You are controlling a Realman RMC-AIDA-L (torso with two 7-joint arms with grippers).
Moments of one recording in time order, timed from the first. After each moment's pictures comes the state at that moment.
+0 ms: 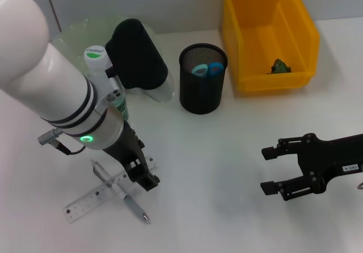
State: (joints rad) left arm -0.72 -2.08 1.76 1.28 2.54 1.43 -2.49; right arm 0.45 1.96 -0.90 -0.70 -2.04 -1.65 1.37
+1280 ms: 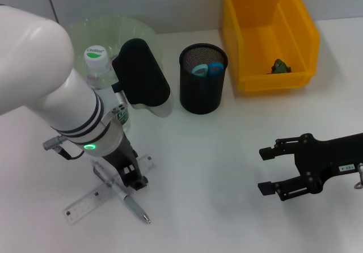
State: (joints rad) left arm -0.76 -2.08 1.83 1.13 2.57 1.32 -2.48; right arm 0.46 1.97 -0.90 -0.70 -2.05 -1.64 1.37
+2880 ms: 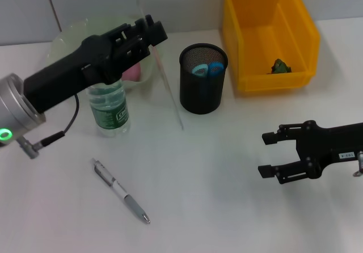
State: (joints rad) left arm -0.39 -2.08 1.33 0.76 1.03 1.46 -1.53; right arm 0.46 1.97 -0.86 -0.71 -2.04 -1.60 1.37
